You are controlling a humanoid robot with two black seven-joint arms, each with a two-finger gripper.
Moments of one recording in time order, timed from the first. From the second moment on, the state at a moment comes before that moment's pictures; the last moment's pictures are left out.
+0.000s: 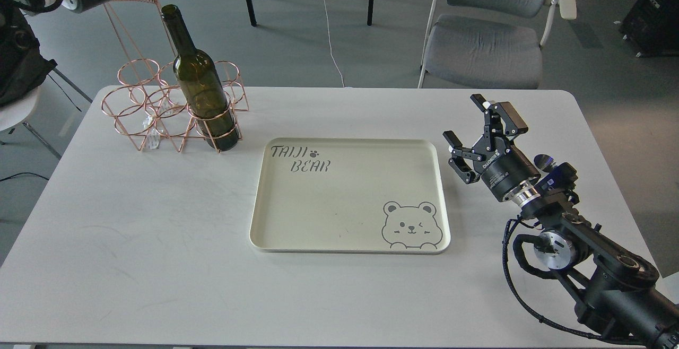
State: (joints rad) left arm -1.15 0.67 -0.81 -0.91 1.82 -0.26 -0.49; right arm 0.40 -0.28 0.88 0.97 -0.52 0.32 0.46
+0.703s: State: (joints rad) left arm -0.75 0.51 -0.89 -1.31 0.75 -0.28 -0.49; right arm 0.41 -0.26 0.94 0.98 -0.51 0.29 0.48
